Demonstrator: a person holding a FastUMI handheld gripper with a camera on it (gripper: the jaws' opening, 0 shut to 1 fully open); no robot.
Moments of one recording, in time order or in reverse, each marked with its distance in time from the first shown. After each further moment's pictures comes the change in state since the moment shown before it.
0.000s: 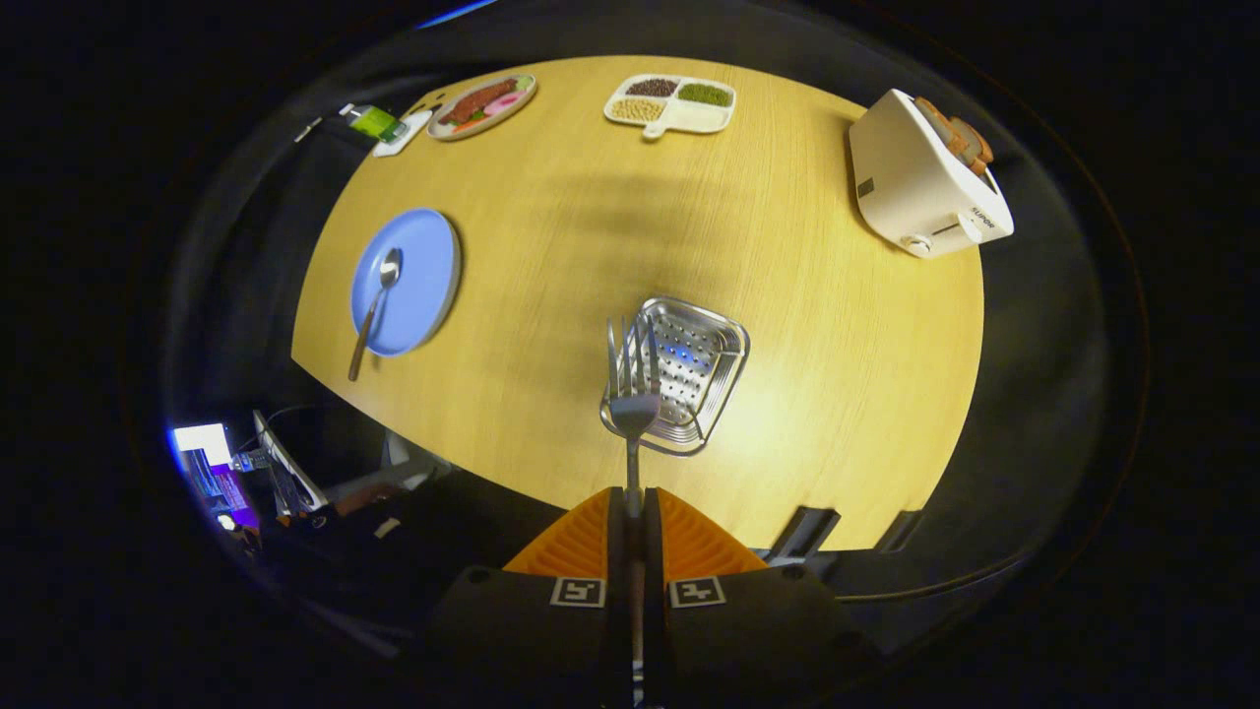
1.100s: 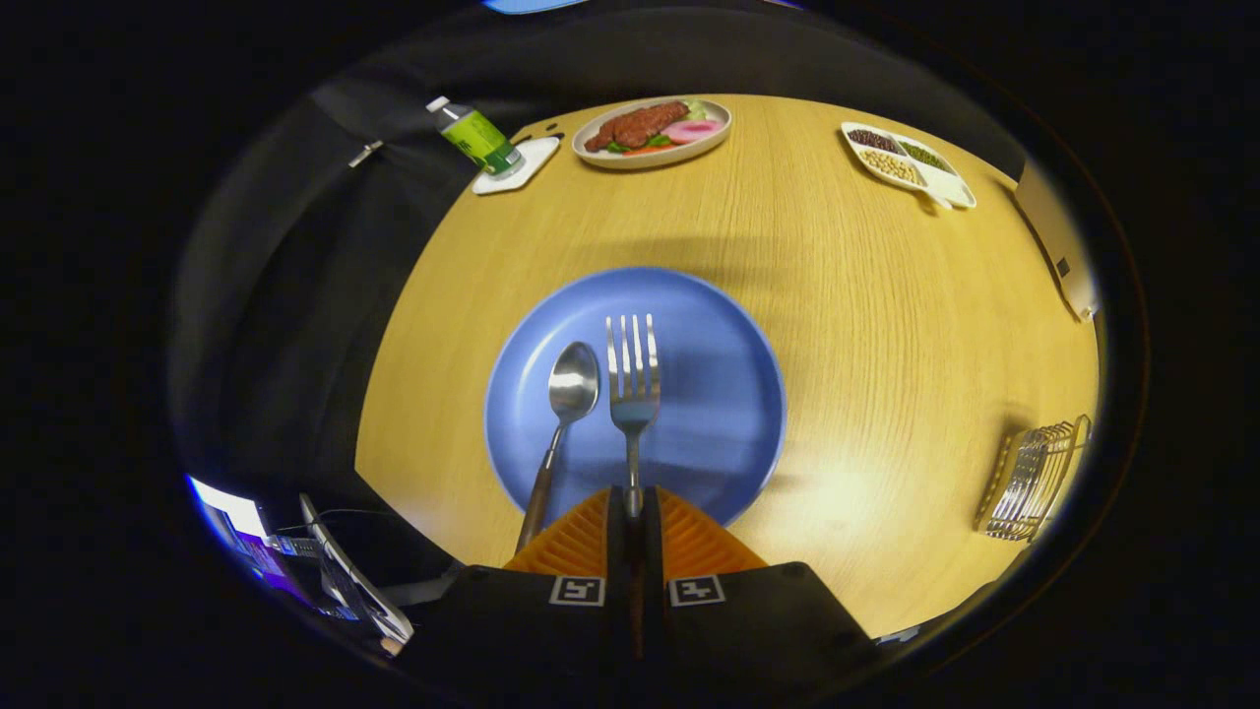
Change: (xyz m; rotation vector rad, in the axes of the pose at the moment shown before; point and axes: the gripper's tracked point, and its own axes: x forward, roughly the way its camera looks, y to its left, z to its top) arm 0.088 0.276 0.141 0.046 -0.421 0.227
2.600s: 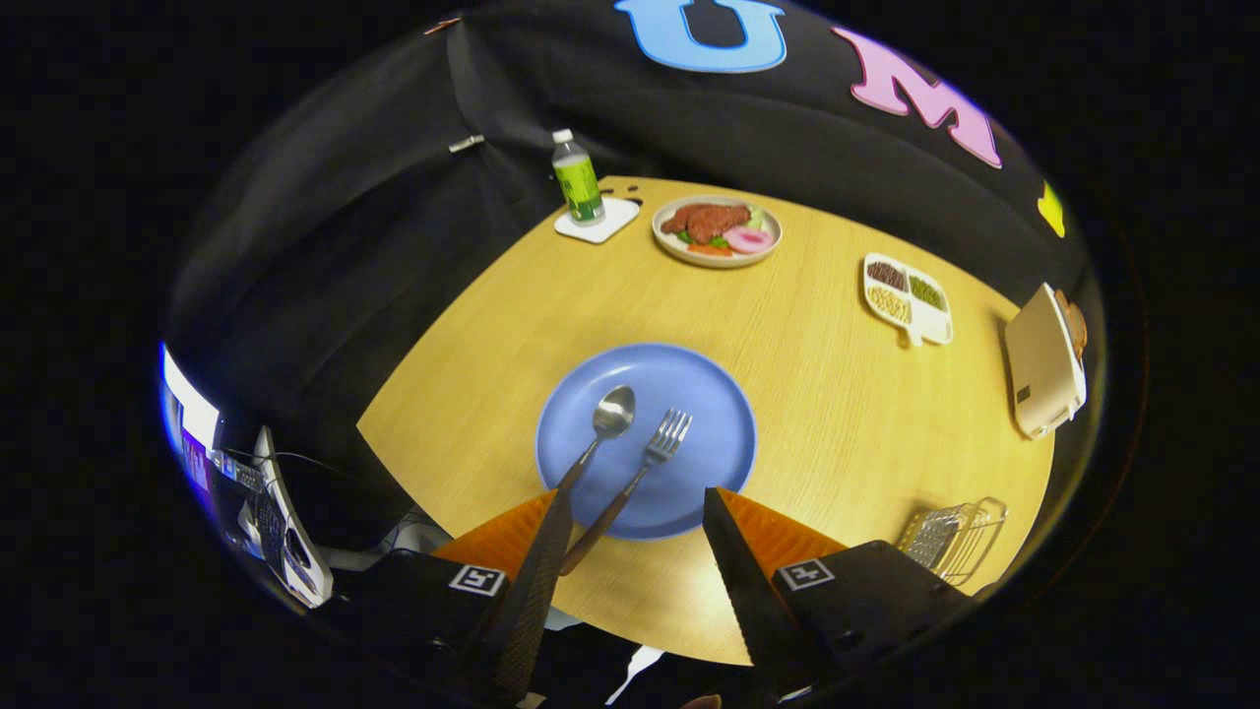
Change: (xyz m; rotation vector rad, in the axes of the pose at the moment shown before) arm -0.041 0.024 -0.006 -0.256 -0.106 -0.061
